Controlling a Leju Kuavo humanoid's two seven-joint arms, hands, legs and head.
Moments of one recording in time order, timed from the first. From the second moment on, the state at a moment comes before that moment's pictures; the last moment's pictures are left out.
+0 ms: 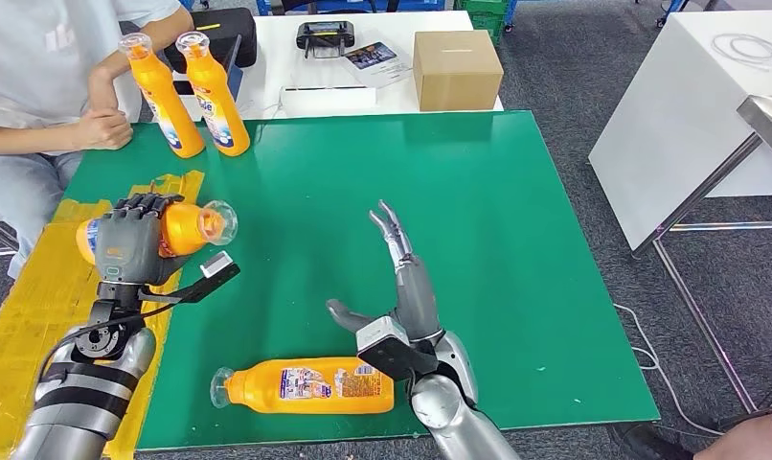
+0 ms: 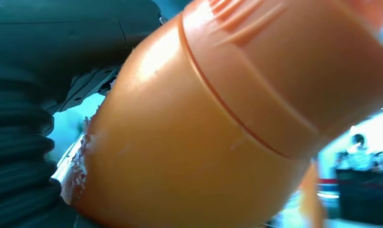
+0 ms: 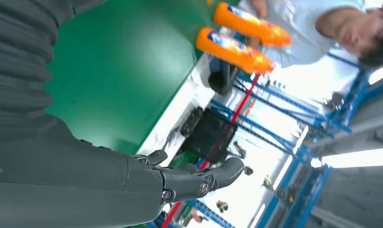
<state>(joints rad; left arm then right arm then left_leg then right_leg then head) -0.37 0.15 -0.10 -1.15 -1.50 0.65 -0.02 -0.19 0.21 0.49 -1.32 0.50 -0.37 -0.44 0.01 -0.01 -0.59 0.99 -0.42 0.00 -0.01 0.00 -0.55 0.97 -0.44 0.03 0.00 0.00</state>
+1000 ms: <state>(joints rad) -0.47 0.33 -0.18 -0.64 -1.55 0.70 0.02 -0.18 0.17 0.46 -1.40 0.43 -0.37 -0.47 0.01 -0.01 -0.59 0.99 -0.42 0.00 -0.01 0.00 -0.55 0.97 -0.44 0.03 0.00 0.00</state>
